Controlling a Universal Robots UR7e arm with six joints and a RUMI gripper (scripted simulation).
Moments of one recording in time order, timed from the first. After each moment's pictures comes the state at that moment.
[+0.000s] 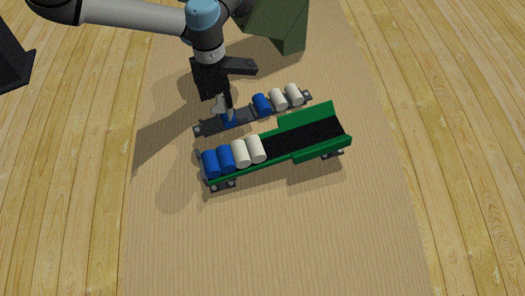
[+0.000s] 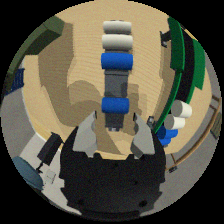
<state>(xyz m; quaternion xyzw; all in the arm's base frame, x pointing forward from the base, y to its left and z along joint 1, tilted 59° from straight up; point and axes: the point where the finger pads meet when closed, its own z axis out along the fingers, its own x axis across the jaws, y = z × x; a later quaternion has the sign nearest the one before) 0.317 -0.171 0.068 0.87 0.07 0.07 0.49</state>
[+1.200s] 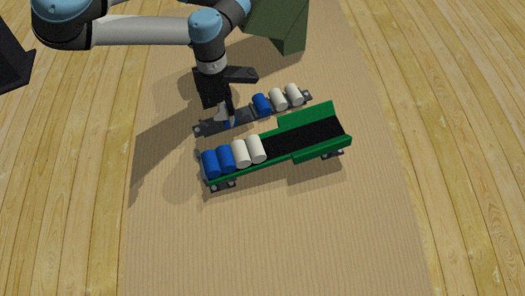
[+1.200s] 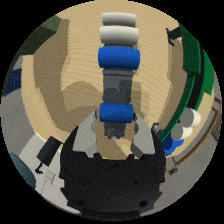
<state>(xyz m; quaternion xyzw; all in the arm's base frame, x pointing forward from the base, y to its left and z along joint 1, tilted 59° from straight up) 0.322 -0.200 0.048 0.87 0.07 0.07 0.49</state>
